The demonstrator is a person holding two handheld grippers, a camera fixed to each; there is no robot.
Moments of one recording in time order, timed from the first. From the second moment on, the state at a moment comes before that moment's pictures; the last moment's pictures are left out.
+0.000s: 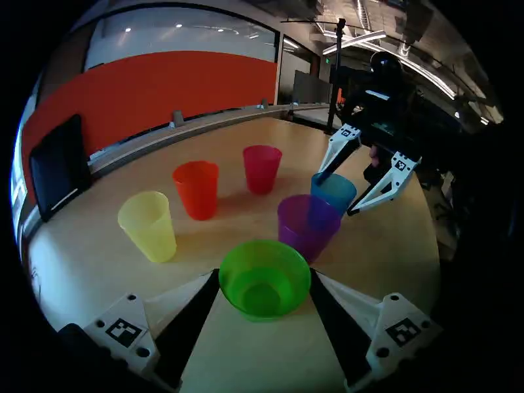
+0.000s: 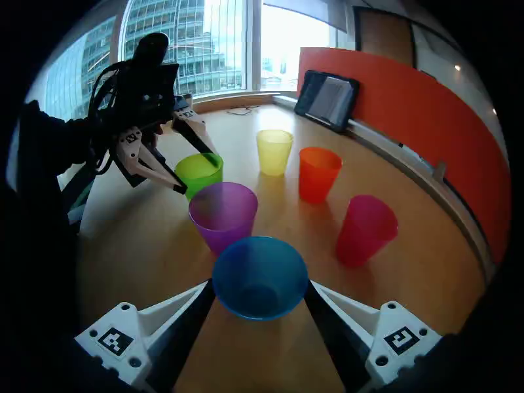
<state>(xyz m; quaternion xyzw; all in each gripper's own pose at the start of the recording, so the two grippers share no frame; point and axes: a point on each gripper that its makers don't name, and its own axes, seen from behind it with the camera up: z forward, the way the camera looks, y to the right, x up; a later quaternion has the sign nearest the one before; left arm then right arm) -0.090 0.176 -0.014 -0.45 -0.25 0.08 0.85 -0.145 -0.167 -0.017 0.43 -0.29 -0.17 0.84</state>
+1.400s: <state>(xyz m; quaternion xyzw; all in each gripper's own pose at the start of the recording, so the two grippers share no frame) -0.077 0.102 -0.051 -0.35 -0.24 0.05 0.91 -0.134 -0.107 -0.064 0.34 -0.27 -0.13 0.89</state>
